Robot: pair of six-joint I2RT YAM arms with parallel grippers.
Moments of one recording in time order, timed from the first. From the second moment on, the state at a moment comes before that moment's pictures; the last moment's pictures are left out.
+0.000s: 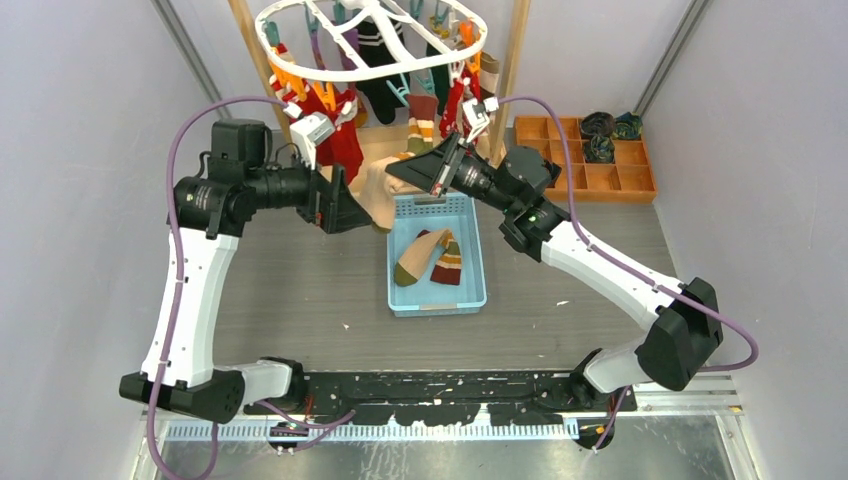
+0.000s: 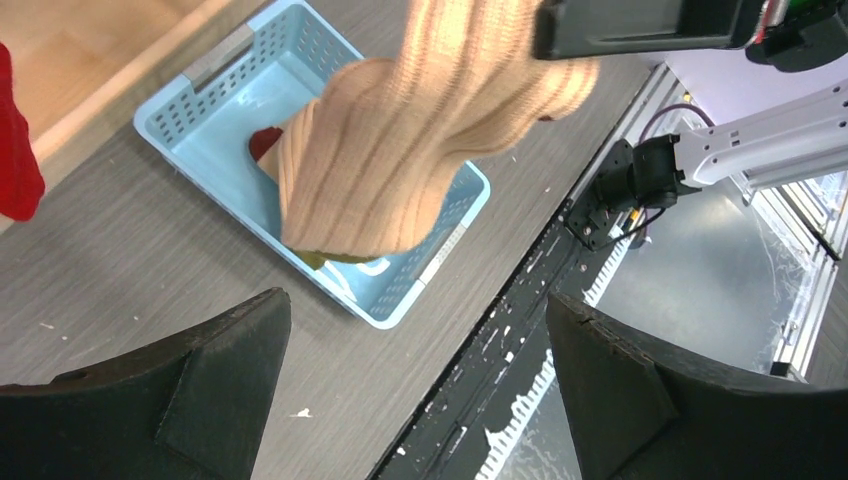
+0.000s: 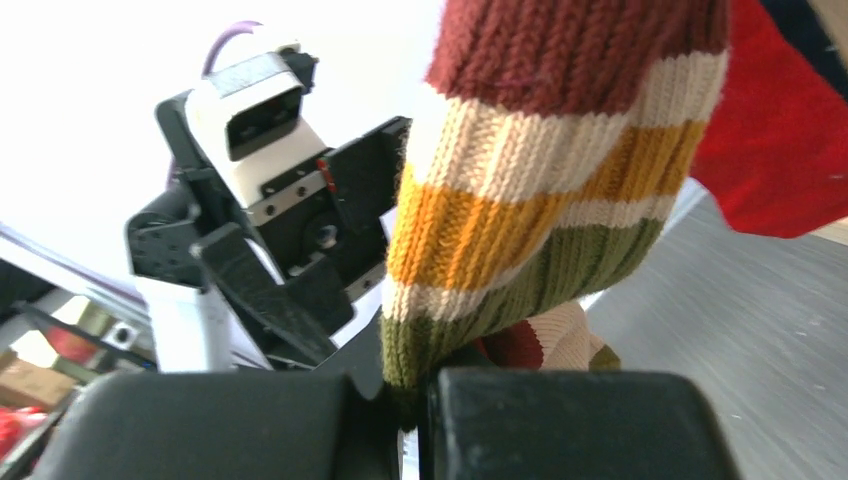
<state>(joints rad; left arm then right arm) -0.20 1.24 1.71 -1.14 0.77 0.06 0.72 1.42 1.22 0.46 -0.44 1.01</state>
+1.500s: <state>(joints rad) -0.24 1.15 1.53 -0.89 0.80 -0.16 0.80 1.53 2.01 -0.40 0.00 0.52</state>
